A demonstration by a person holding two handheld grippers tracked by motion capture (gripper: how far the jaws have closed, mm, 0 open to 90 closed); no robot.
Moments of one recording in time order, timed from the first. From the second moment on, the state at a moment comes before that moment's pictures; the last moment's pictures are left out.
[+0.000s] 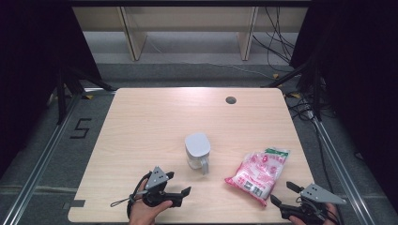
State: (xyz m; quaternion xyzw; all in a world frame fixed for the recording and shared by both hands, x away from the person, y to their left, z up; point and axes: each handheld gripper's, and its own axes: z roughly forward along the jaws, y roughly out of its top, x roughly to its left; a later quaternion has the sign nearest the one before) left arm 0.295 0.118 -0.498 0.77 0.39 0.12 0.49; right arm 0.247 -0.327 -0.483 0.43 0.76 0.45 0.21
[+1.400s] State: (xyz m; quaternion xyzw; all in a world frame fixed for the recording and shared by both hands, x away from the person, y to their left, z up) left arm 0.346 0.042 -0.498 0.80 0.30 0.17 0.49; right arm 0.247 -0.327 -0.483 0.43 0.75 0.46 0.20
